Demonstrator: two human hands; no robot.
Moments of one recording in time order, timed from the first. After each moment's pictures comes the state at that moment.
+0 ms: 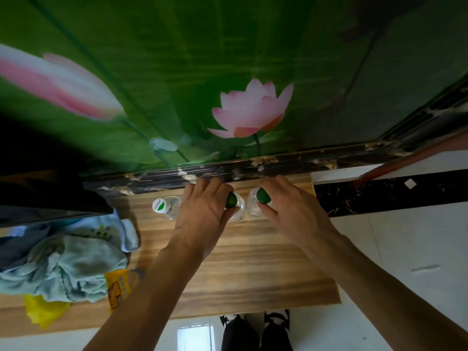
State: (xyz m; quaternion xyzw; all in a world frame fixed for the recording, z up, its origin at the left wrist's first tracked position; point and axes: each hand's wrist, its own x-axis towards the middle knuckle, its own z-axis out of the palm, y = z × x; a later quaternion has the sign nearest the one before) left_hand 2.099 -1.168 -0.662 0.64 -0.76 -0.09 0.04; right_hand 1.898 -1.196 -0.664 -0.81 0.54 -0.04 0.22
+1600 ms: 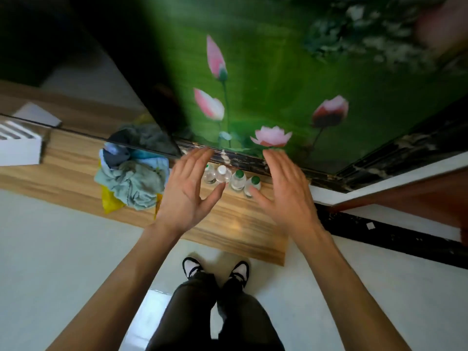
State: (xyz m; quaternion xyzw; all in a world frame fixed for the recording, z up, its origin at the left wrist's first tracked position) left_hand 2.112 -1.021 -0.420 0.72 -0.65 -0.09 0.25; right_hand 1.891 -1.119 -0.409 -0.87 0.45 -0.10 0.19
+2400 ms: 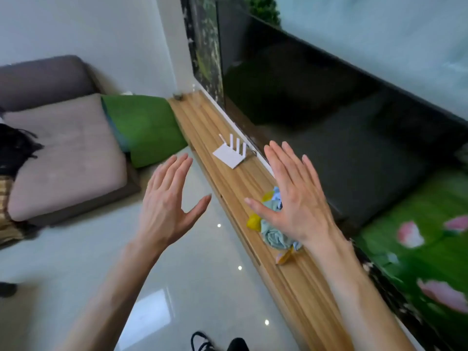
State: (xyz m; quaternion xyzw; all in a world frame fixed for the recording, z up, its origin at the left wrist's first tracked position) left_hand 2.290 -0.588 -0.188 0.91 -0.28 0.22 0.21; right_hand 2.202 -0.858 -0.155 -0.96 -0.05 -0.22 0.14
